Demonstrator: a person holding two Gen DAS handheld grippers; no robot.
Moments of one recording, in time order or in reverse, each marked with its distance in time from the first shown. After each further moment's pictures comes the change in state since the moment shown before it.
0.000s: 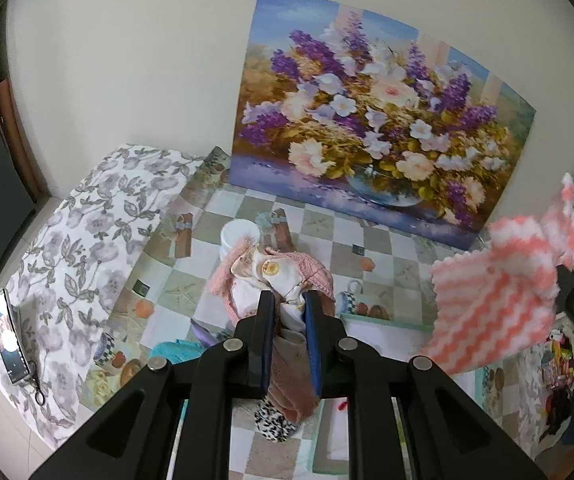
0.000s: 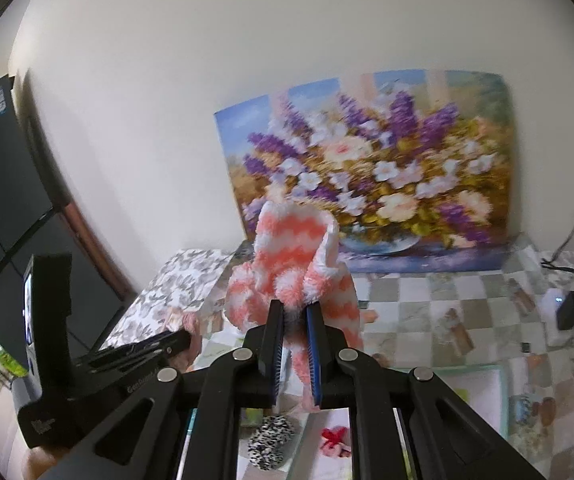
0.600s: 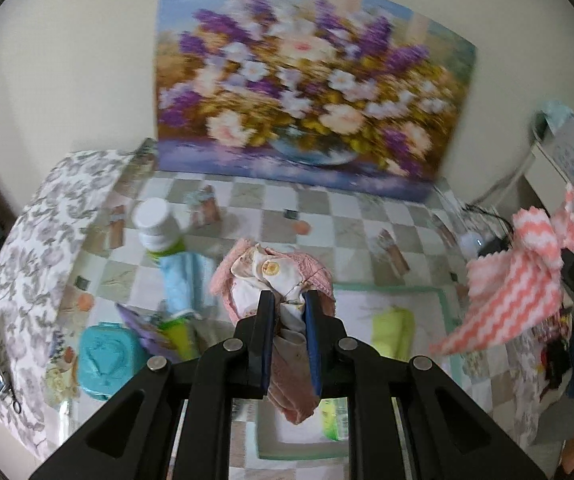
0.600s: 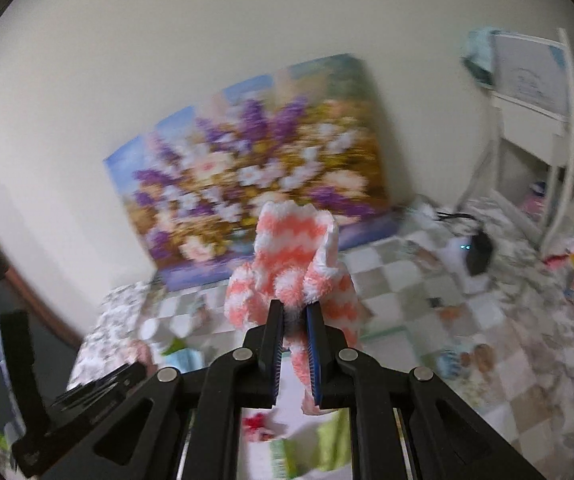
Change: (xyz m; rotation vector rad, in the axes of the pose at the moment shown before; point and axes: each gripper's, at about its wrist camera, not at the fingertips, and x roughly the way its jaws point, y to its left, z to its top) left arm 0.017 -0.083 -0.033 0.160 0.064 -0.100; right arm -0.046 -0.112 -0.019 0.247 -0.018 -0.286
